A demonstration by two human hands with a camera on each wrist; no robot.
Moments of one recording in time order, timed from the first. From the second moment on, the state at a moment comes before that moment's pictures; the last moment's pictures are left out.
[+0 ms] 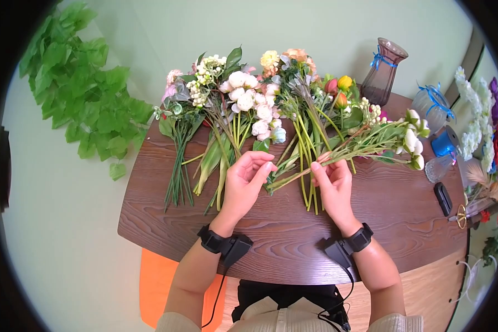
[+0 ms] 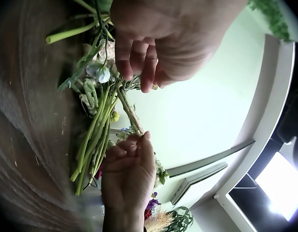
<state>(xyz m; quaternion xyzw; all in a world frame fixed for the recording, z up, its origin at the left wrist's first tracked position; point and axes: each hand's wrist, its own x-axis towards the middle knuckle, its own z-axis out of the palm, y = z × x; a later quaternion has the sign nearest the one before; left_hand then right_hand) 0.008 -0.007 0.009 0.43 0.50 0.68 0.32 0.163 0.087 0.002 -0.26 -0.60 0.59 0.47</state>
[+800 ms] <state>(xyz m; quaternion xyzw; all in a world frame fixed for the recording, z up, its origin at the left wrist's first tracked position) 0.024 -0.012 0.011 0.63 0.42 0.61 0.25 0.171 0.063 0.023 -0.10 -0.92 0.24 0.30</state>
